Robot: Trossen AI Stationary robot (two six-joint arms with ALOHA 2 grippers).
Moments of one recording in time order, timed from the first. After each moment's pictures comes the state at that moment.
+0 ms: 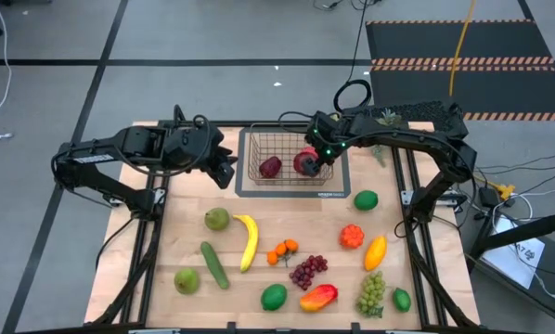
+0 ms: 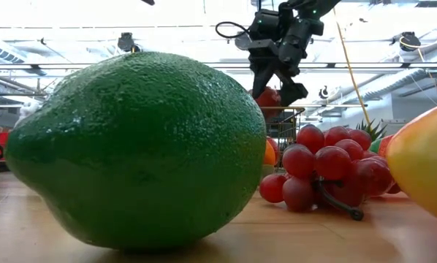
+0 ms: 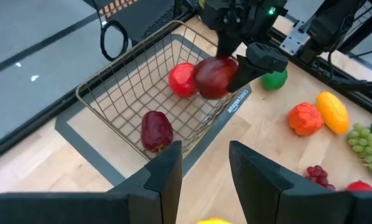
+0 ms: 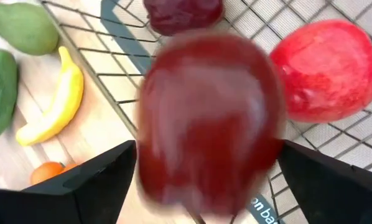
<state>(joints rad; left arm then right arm) -0.01 1.28 1.58 -1.07 -0.36 -0.60 -0.42 1.63 1.31 -0.82 -0.26 0.41</state>
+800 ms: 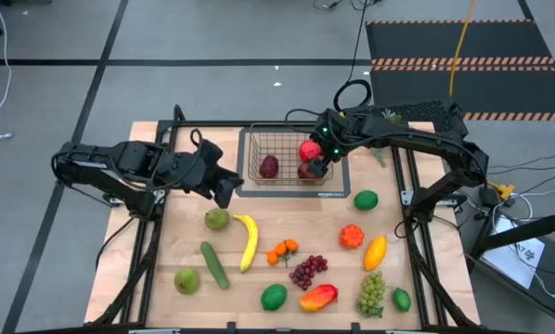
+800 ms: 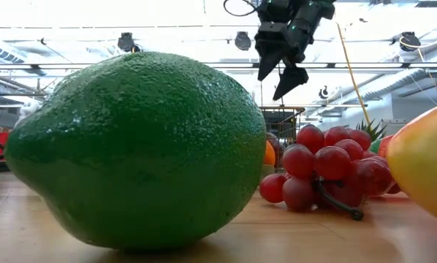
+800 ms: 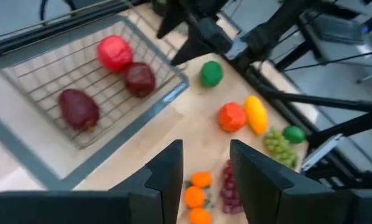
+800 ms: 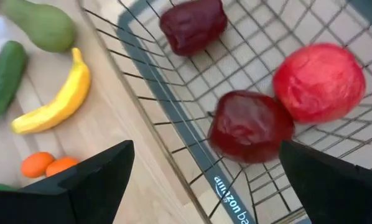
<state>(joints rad) -0.22 1.29 1.58 -0.96 -0.38 -0.89 -0.40 1.52 1.31 -0.83 -0.19 0.30</state>
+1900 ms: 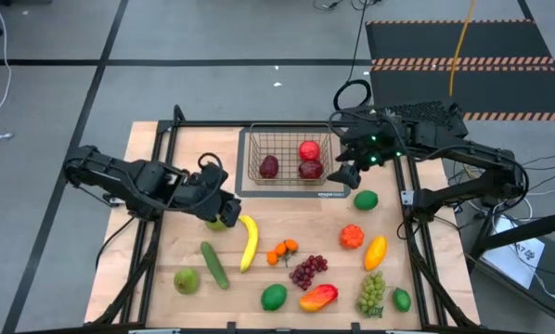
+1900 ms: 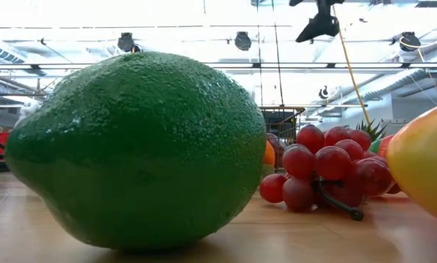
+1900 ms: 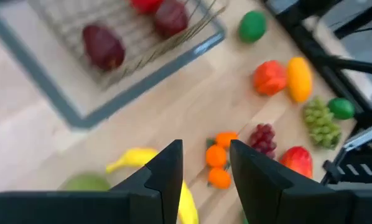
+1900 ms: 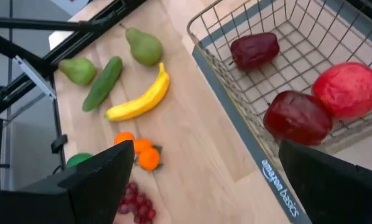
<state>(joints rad) -0.34 1.39 1.58 -1.18 -0.42 -1.19 -0.24 1.17 1.31 -0.93 -0.18 0.41</state>
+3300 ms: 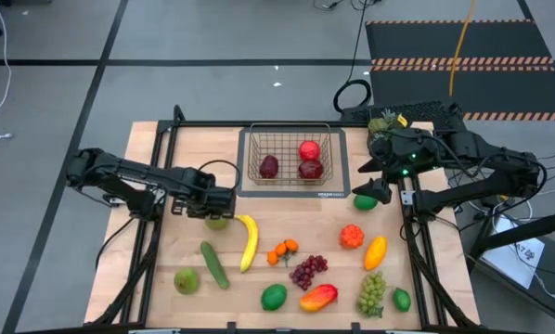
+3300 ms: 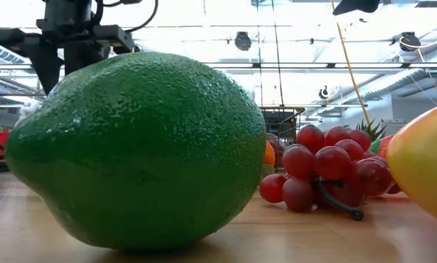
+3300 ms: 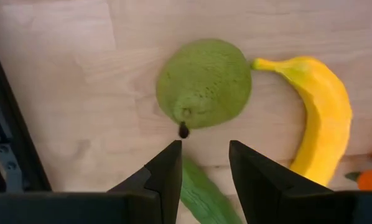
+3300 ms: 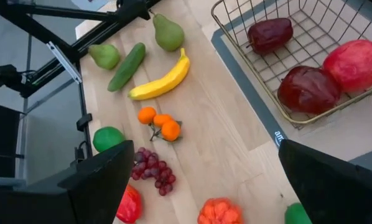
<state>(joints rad) -0.12 1.40 1.09 -1.22 0.05 -1.61 -0.05 0.98 1.31 -1.07 -0.07 0.53</state>
